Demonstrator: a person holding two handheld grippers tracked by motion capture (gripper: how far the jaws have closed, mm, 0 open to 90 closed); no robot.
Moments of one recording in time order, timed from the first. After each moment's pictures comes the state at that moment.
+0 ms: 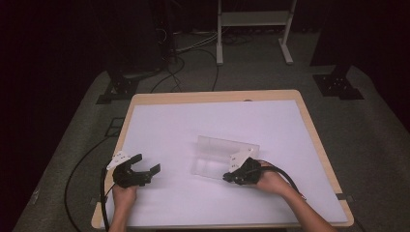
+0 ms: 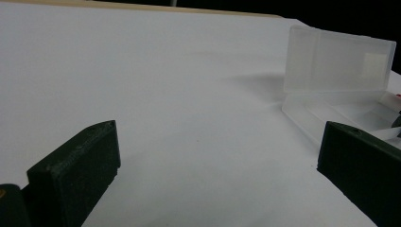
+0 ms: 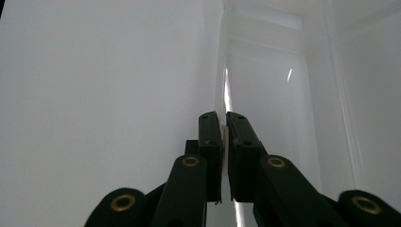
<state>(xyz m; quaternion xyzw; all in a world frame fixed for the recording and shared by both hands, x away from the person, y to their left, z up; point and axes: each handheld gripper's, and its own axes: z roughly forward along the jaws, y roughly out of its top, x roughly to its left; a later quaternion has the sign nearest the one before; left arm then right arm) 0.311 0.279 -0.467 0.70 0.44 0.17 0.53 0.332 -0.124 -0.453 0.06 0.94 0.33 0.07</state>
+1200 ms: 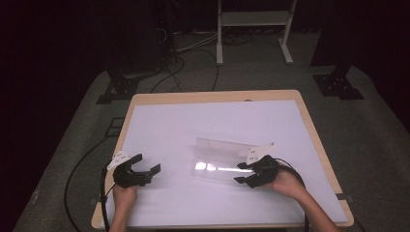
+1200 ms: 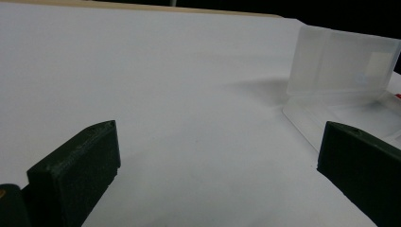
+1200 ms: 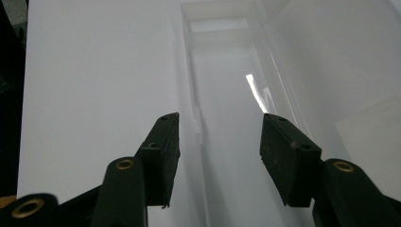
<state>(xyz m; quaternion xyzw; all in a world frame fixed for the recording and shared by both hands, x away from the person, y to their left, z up) 0.311 0.277 -0.467 0.70 0.44 0.17 0.53 0.322 -0.168 -0.430 0.16 0.91 0.38 0.07</state>
